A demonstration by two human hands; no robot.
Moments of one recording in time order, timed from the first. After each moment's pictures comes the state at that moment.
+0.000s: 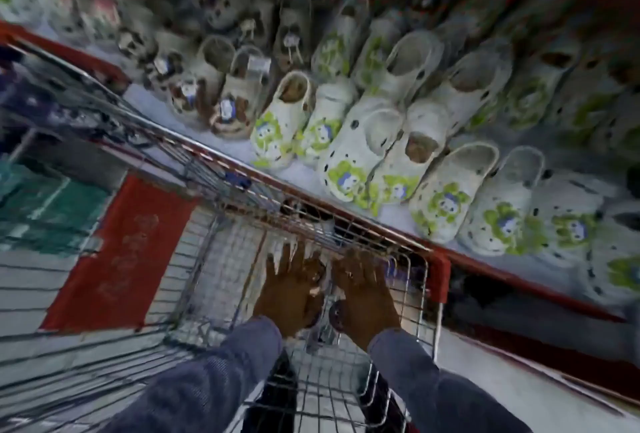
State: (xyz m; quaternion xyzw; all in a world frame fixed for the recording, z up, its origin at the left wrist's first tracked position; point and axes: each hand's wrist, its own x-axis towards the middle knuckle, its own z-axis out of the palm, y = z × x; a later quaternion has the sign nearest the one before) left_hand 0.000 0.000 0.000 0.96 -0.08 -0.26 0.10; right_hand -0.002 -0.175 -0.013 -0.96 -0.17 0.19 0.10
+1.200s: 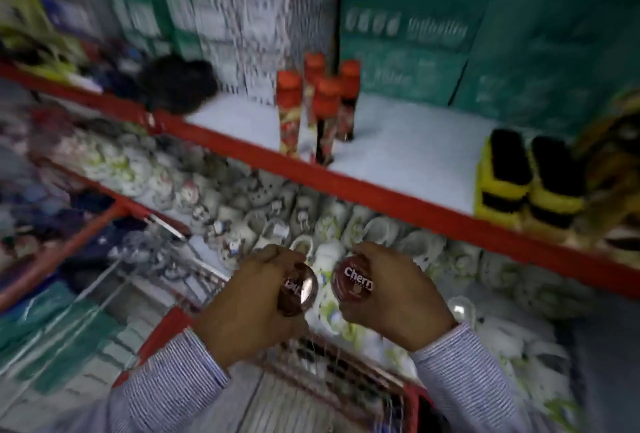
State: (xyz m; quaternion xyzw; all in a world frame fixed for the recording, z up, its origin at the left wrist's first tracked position) left_hand 0.060 0.030 0.358 0.96 -0.08 -0.01 0.25; right_hand 0.093 -0.182 0.372 -0.95 -0.17 0.04 0.25
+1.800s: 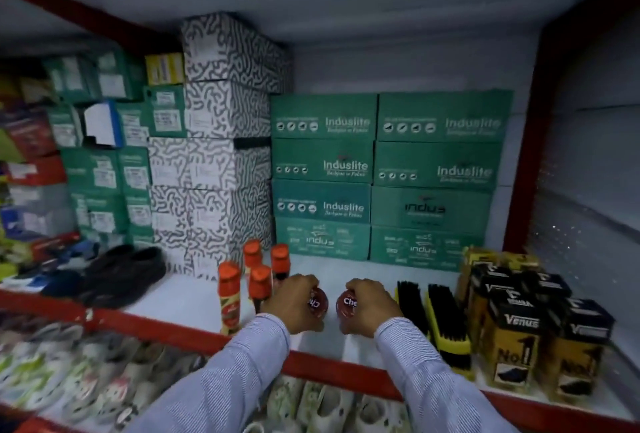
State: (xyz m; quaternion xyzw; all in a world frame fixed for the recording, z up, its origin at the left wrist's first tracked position) left_hand 0.247 -0.071 0.492 0.97 -0.15 0.05 0.19; right_hand 0.233 -0.240 0.486 -0.98 -0.04 -0.04 0.21
